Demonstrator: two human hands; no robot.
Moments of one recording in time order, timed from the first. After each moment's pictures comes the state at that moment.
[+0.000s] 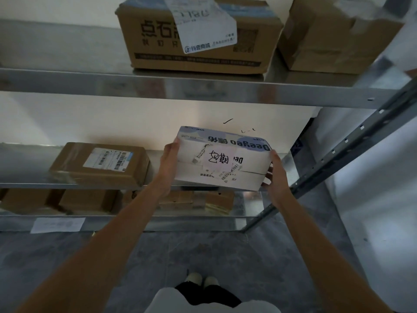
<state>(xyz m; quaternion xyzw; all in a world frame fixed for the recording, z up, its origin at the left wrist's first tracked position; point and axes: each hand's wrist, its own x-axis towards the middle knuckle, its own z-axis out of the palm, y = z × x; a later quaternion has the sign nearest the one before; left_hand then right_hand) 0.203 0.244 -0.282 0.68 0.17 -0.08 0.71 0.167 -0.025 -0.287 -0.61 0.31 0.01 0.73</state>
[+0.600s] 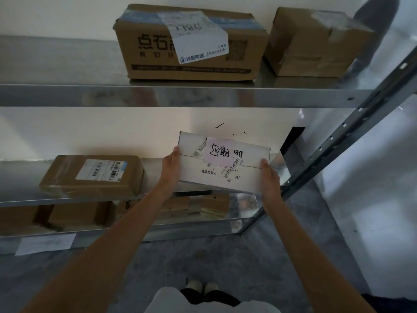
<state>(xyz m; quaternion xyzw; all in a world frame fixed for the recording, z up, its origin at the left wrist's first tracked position) 0.209 0.235 -0.282 0.75 0.12 -0.07 0.65 0.149 -0.006 -0.285 -0.68 0.30 -0.08 0.67</state>
